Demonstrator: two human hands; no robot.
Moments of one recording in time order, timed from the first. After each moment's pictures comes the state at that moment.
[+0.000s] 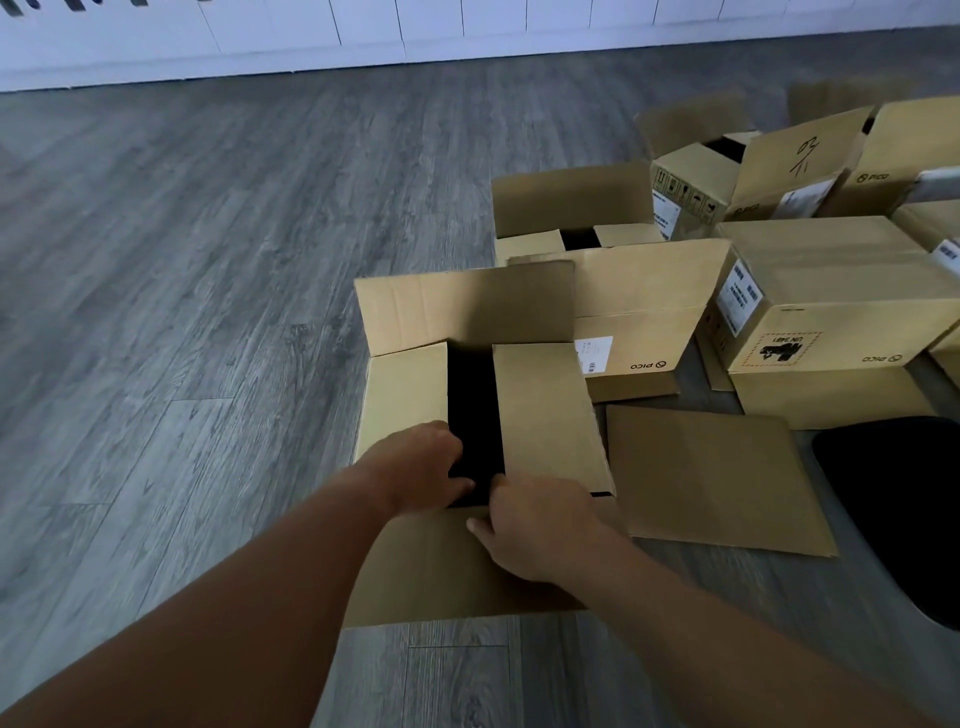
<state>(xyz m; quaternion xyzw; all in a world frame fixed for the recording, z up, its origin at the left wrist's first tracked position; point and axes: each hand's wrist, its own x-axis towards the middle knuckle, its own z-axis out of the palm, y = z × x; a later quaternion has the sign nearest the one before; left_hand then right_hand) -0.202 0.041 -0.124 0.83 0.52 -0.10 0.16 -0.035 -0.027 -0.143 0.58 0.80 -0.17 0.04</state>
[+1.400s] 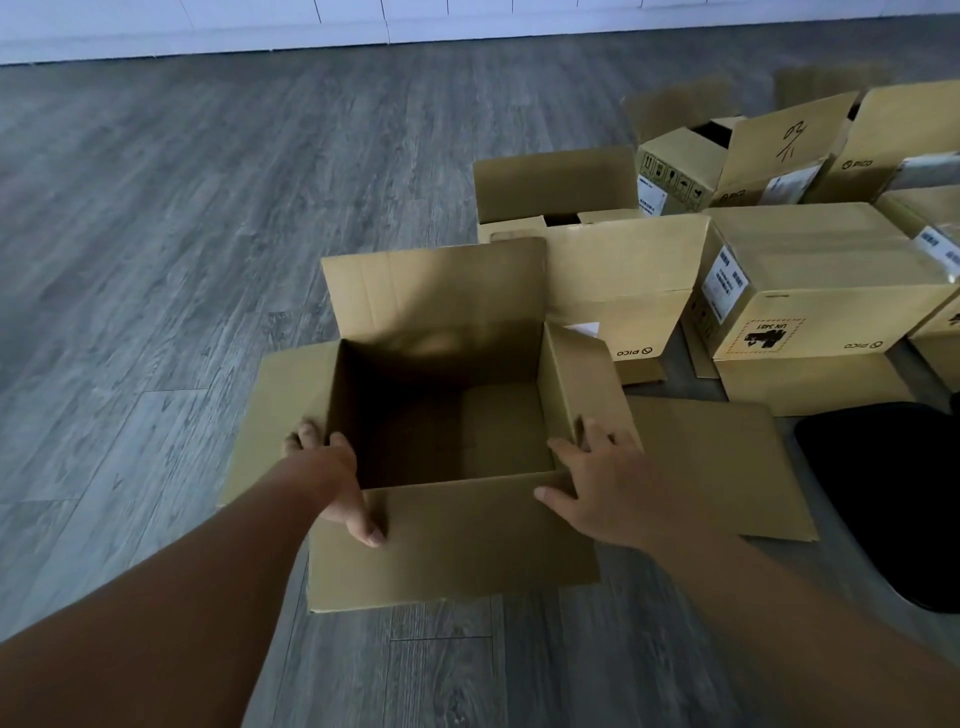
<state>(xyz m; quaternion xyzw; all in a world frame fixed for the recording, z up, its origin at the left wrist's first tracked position) -0.254 0.047 -0.142 0.60 0.70 -0.33 0.19 0.063 -0.007 -0.190 0.65 0.74 -0.12 0.06</state>
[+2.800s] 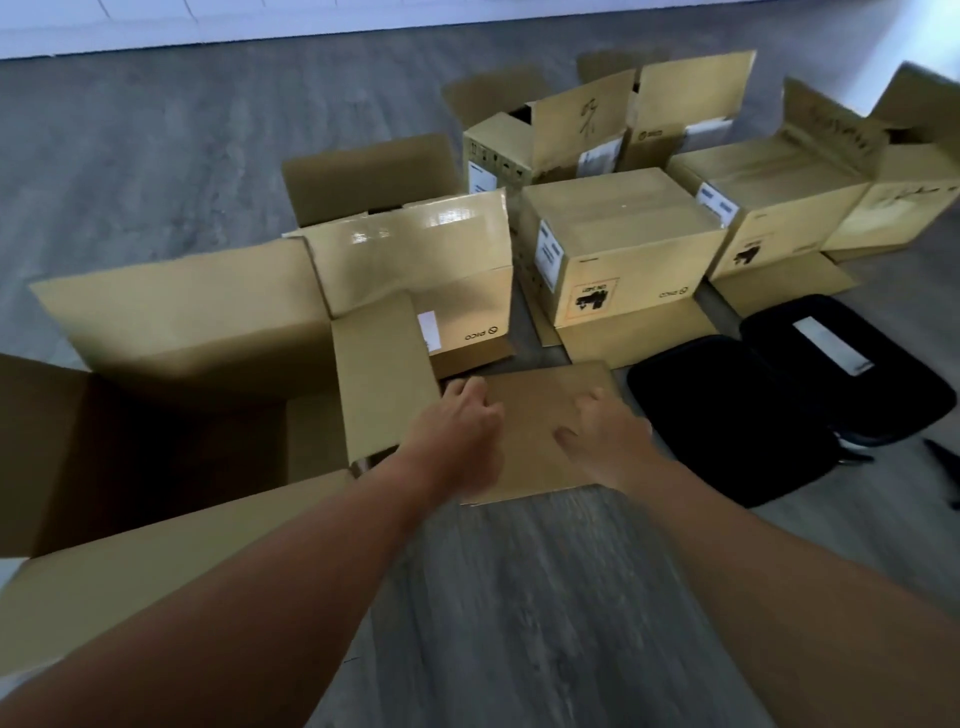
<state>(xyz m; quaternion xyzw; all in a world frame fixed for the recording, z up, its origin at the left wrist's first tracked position) 0.028 0.012 -0.140 0.93 0.37 -0.03 0.07 0.230 -0.044 -0.192 0.82 0.54 -0.20 -0.06</state>
